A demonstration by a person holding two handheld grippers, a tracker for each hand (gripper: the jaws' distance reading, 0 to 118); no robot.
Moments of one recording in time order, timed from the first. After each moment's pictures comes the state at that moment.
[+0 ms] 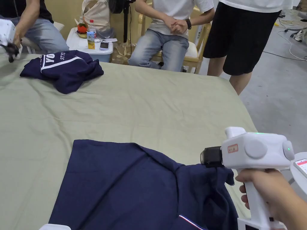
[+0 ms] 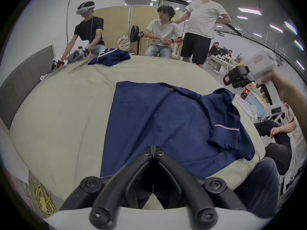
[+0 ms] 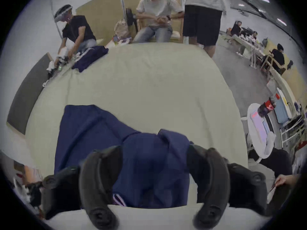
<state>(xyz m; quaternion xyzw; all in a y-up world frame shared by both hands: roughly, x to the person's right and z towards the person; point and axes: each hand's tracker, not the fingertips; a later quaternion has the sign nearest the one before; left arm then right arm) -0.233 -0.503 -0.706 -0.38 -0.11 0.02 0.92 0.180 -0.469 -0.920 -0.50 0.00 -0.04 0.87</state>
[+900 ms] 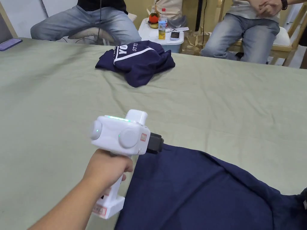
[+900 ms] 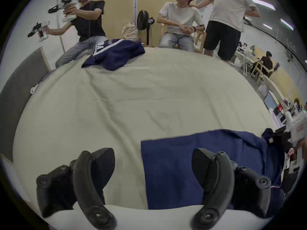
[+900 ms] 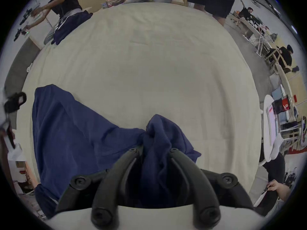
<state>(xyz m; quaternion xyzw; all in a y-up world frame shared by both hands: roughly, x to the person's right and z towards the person) -0.285 -0.547 -1.057 -0.45 -0.09 -0.02 0.89 0.178 -0.554 -0.981 -0.60 -0.01 0.00 0.80</state>
